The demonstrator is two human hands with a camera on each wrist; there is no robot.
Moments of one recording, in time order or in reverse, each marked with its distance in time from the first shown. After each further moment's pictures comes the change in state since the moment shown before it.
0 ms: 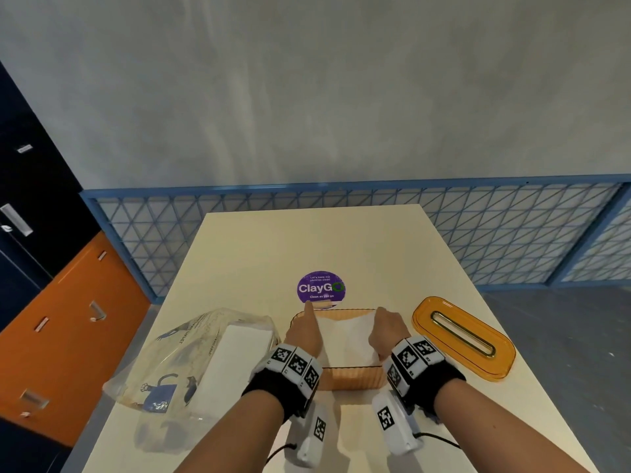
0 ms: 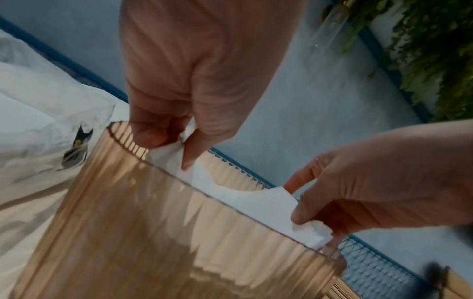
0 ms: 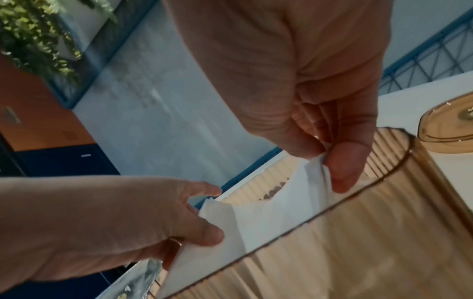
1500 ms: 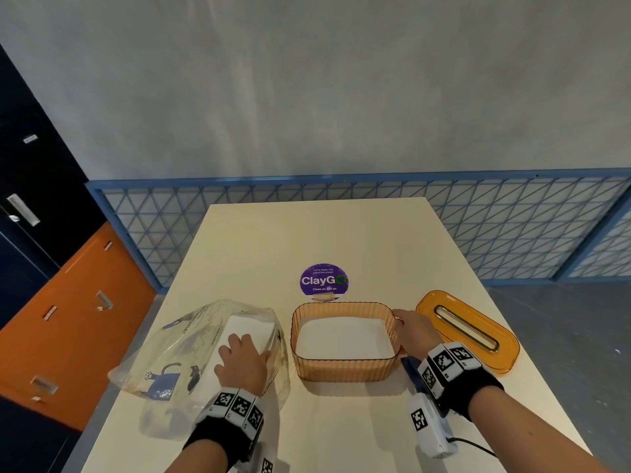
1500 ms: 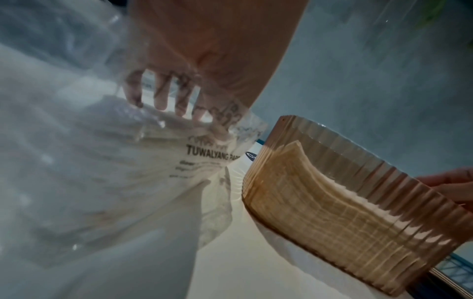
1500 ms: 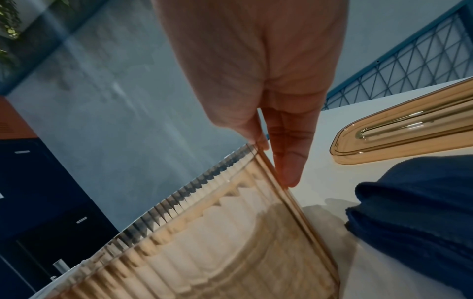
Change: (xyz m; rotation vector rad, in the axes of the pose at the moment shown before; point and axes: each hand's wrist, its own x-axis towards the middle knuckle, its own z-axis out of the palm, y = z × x) left_hand -0.025 -0.105 0.021 0.236 0.271 -0.316; right_hand 0.019 0.055 0.009 0.147 0.091 -0.112
